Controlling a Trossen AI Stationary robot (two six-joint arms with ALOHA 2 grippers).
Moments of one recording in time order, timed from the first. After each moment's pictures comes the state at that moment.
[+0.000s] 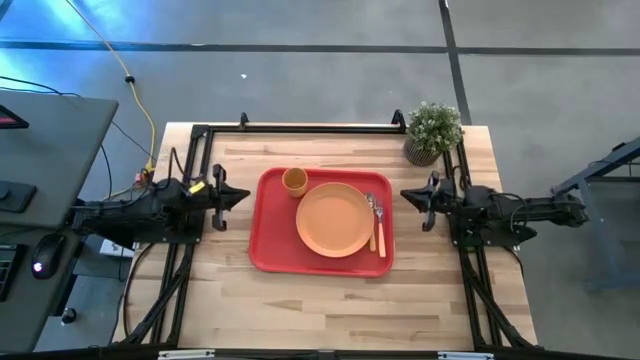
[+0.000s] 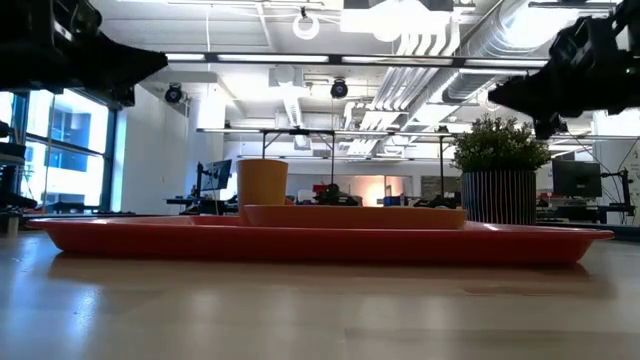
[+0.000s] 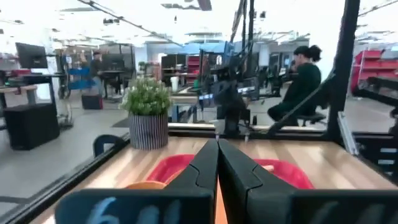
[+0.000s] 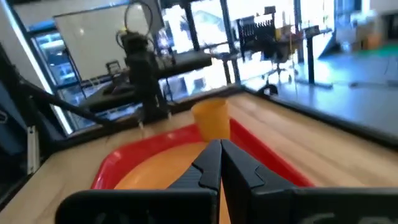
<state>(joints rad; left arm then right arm) 0.10 0.00 0.01 0.15 -0.04 0.02 0.03 0.09 0.01 0.13 0.29 0.21</state>
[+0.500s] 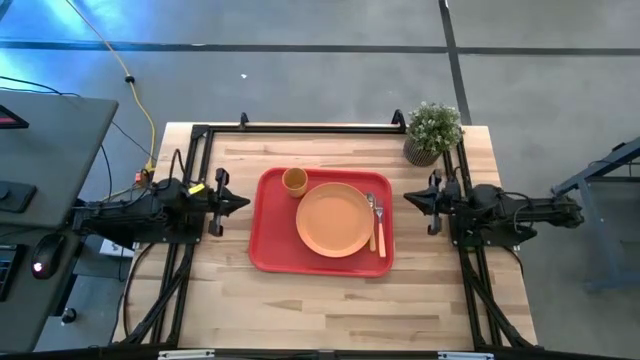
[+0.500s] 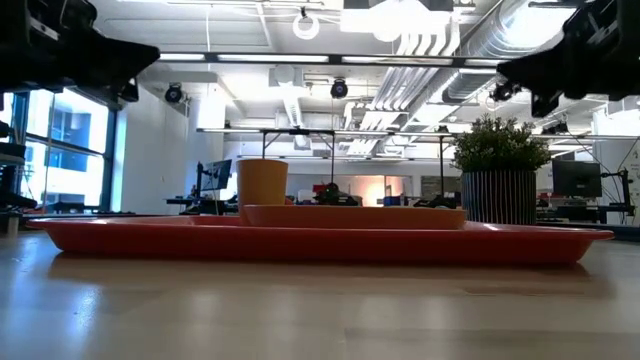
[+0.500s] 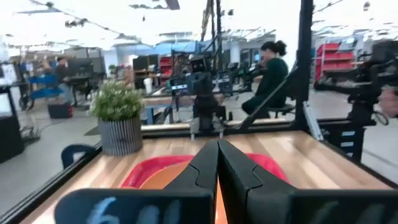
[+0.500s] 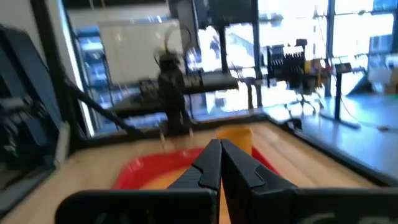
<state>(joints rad) 0.10 0.00 0.01 0.13 0.10 0.06 0.04 0.03 0.03 0.14 0.19 0.07</state>
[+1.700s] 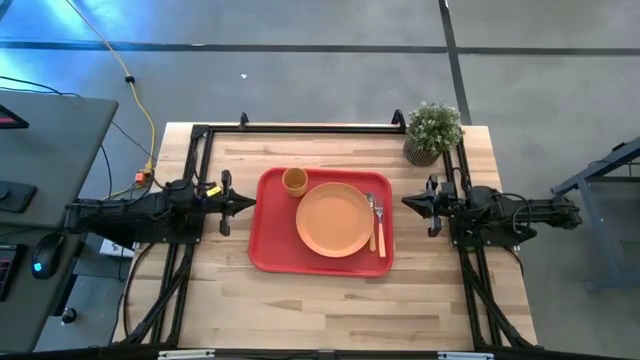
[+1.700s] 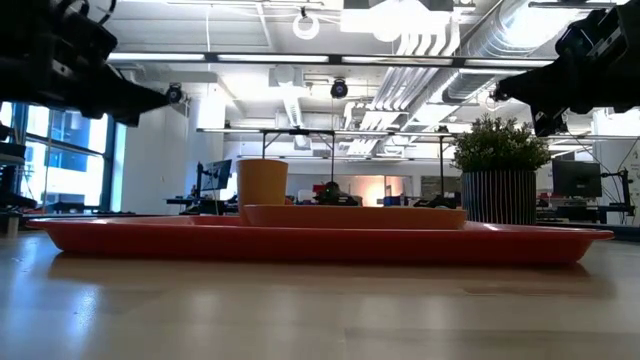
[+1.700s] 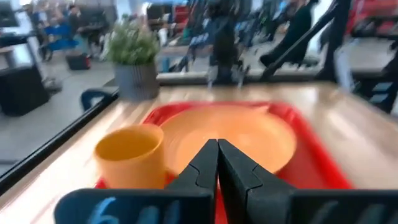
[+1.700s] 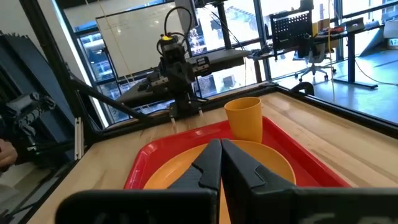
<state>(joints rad) 0.12 0.12 0.01 0.03 0.02 0.08 0.03 0.01 0.01 0.04 0.16 0.23</state>
